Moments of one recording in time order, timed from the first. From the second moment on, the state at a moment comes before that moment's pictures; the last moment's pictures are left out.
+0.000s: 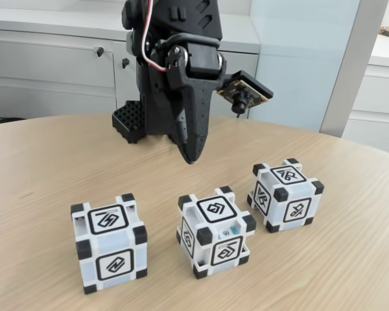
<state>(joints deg) -12.0 195.1 173.8 77.7 -14.2</state>
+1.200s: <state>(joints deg) -12.0 174.2 156.2 74.2 -1.1</state>
